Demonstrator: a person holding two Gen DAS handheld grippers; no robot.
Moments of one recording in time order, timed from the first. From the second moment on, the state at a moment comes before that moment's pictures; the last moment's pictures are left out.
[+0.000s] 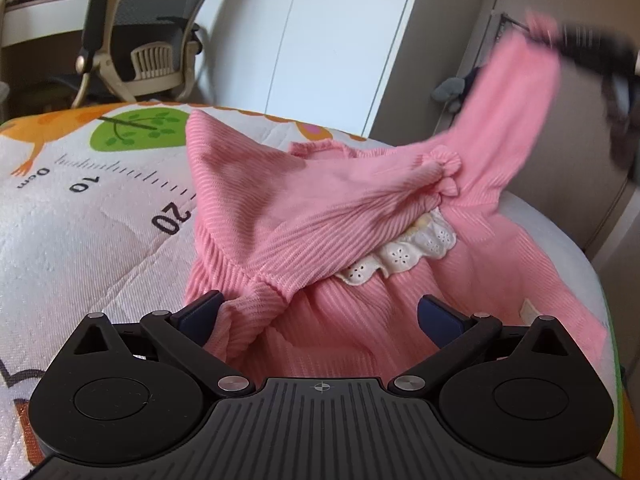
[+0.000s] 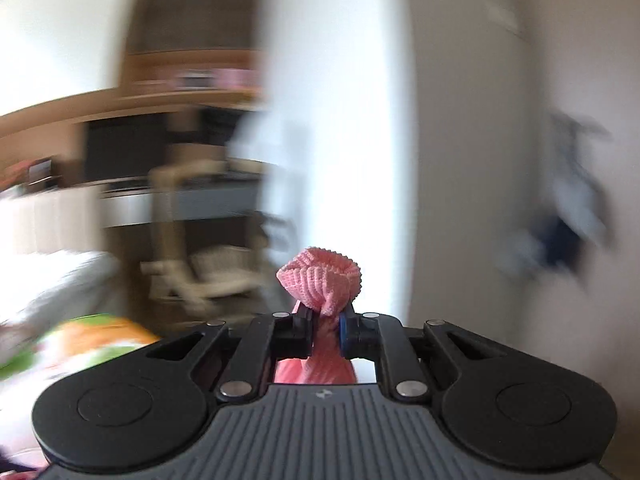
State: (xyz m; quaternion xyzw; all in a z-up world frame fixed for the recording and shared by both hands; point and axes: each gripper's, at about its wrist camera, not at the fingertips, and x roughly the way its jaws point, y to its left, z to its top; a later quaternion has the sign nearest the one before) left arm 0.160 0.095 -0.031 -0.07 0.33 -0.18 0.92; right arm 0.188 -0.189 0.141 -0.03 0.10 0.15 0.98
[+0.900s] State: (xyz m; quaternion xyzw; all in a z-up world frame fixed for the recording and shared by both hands) left arm 0.161 0.109 -0.019 -0.13 0.33 -0.17 0.92; right arm 0.214 -0.160 0.060 0.02 0.23 0.26 0.94
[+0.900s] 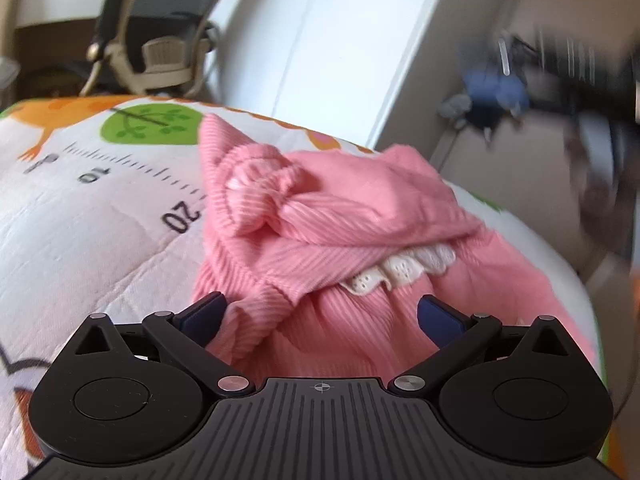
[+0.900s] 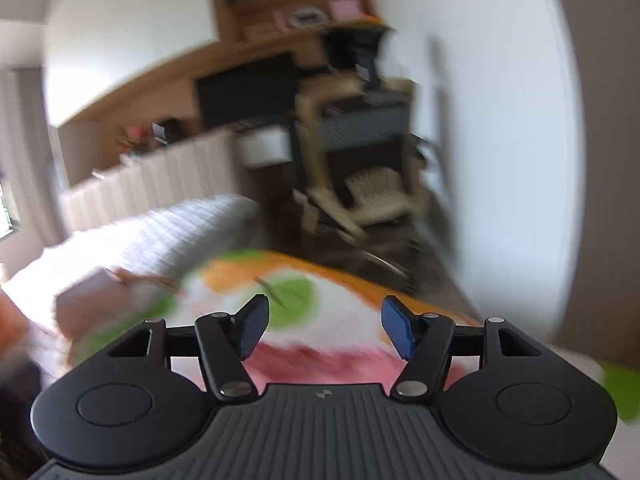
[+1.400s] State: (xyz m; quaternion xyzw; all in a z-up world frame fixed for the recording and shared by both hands) left arm 0.228 0.104 0.014 -0.17 0.35 -0.07 0.92; right arm 0.205 -0.160 -0.027 -0.11 0.25 0.18 0.94
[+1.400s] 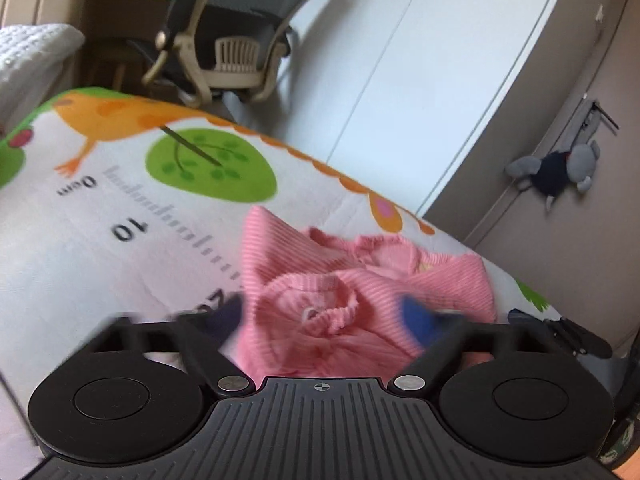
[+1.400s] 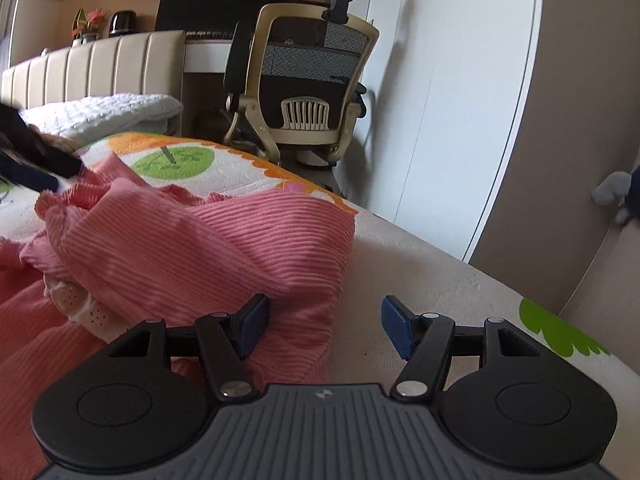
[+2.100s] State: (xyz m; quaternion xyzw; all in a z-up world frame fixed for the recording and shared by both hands) left arm 0.202 0.119 -0.007 0.01 0.32 -0.08 0.94; right arm 0.206 -0.173 0.021 -0.06 0.21 0.19 0.96
